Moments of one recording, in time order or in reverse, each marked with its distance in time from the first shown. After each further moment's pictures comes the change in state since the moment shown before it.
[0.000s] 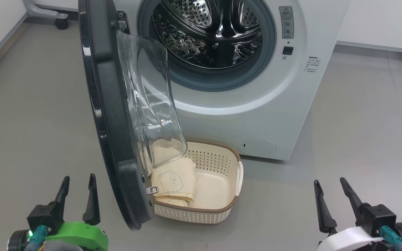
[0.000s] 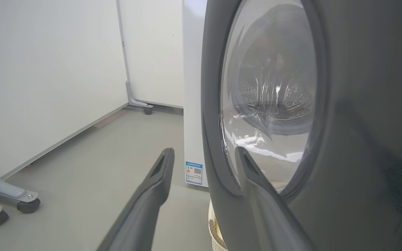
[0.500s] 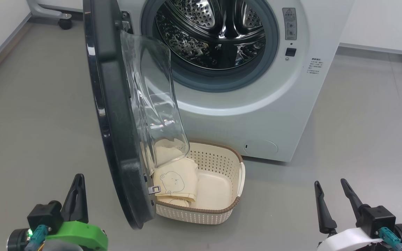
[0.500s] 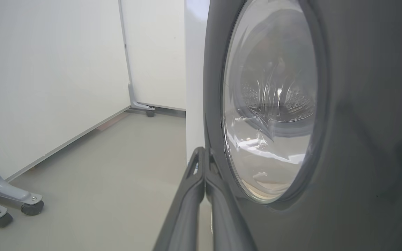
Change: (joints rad) left arm 0.001 0.000 0.000 -0.001 0.006 -0.001 0.000; right arm 0.013 0.018 -0.019 0.001 -0.022 0.000 0.000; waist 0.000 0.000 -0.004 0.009
